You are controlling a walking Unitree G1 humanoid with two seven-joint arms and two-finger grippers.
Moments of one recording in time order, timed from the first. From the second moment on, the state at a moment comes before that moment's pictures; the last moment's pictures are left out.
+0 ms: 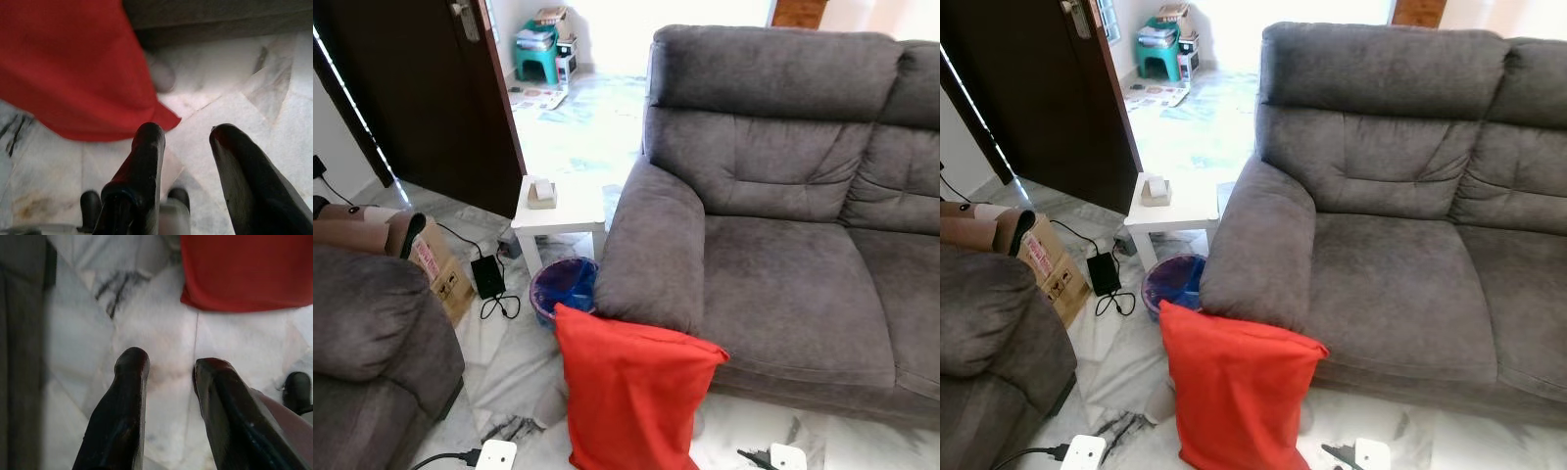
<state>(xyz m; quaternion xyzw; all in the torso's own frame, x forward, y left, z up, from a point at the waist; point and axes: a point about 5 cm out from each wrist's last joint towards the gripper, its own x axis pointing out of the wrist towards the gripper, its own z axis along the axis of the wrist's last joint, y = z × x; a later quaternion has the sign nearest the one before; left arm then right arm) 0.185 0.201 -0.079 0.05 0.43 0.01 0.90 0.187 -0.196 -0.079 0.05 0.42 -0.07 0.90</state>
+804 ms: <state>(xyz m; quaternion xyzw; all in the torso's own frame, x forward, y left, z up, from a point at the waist) 0.189 0.192 -0.079 0.05 0.42 0.00 0.90 0.184 -0.207 -0.079 0.04 0.42 -0.08 0.90</state>
